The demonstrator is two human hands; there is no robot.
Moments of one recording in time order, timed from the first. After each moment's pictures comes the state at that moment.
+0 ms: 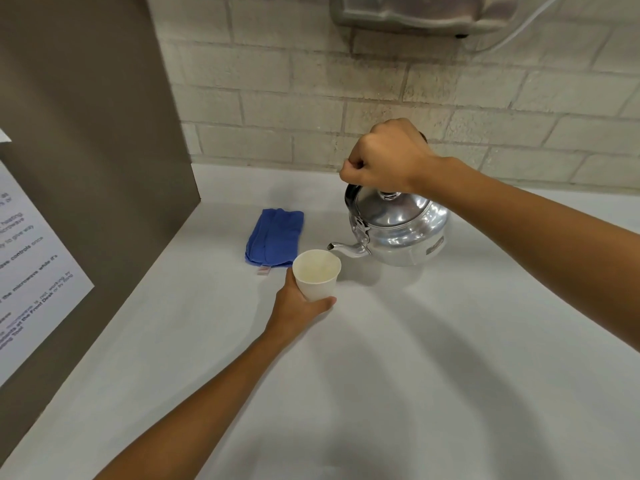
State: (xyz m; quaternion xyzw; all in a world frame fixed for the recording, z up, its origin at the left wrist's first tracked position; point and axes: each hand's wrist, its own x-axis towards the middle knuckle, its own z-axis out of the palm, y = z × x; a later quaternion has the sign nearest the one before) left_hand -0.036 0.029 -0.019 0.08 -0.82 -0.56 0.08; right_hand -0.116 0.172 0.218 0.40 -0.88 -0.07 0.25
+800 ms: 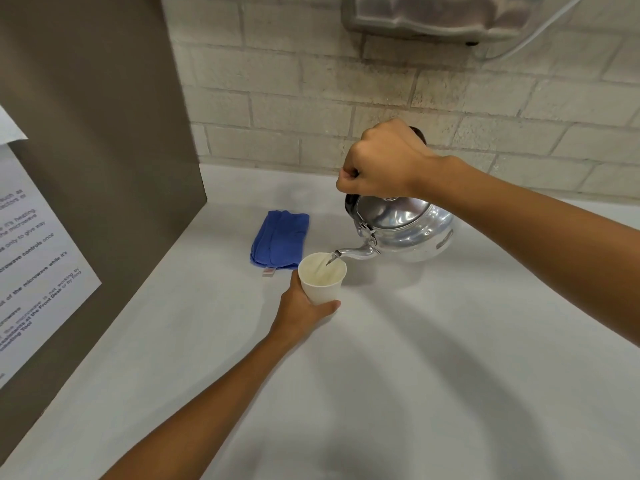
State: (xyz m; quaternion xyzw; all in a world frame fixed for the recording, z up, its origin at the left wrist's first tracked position) left_hand -0.034 0.030 -0.016 0.09 -0.81 -0.58 0.08; right_hand -0.101 0.157 0.230 0.44 -0.86 -0.14 0.23
